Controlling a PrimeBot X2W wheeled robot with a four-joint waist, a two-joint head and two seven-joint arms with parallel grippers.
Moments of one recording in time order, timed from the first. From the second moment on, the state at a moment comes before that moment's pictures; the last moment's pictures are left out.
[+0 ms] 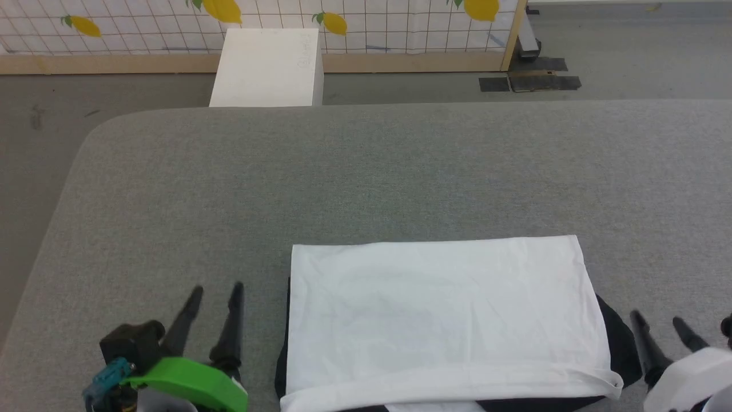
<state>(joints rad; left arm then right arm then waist) 0.03 0.41 -0.38 -0.03 -0.73 0.14 -0.20 0.17 -0.06 -0.26 -0.17 0.26 0.13 0.43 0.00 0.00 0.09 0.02</state>
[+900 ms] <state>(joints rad) -0.06 0.09 0.02 0.06 -0.30 -0.03 -0.26 -0.14 -0.11 -0.25 0.25 0.50 0.13 0.83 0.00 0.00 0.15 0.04</state>
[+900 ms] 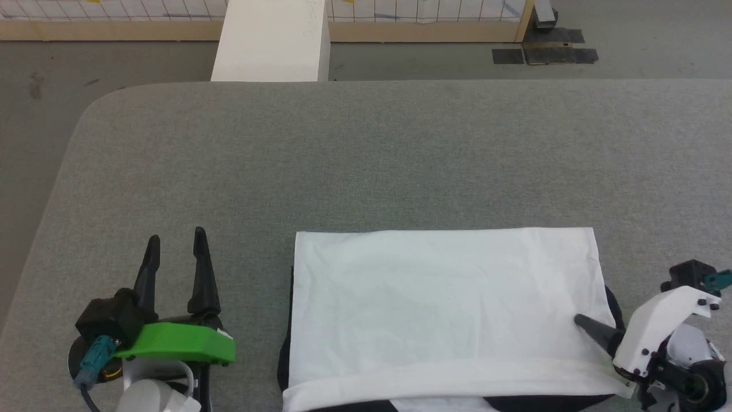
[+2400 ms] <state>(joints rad) -0.07 0.05 0.04 0.10 -0.27 -0.10 -0.26 -0.10 -0.08 0.34 -0.23 0.18 0.13 0.92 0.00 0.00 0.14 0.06</state>
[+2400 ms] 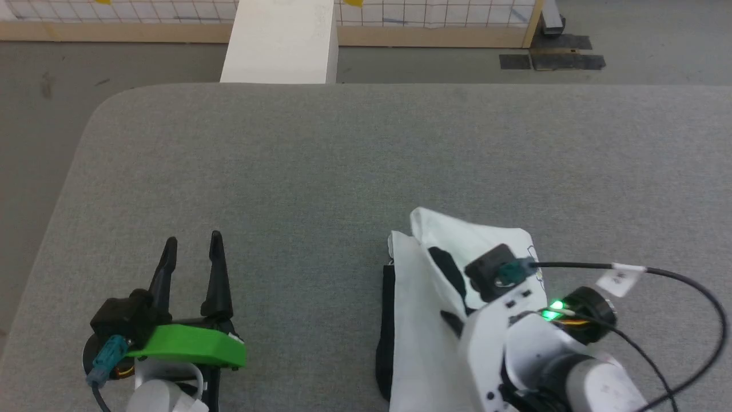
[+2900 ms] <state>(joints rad) -0.09 0.05 0.03 0.10 -0.27 -0.10 -0.26 -0.25 -0.05 0.46 0.11 0.30 0.13 0.76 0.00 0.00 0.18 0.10</state>
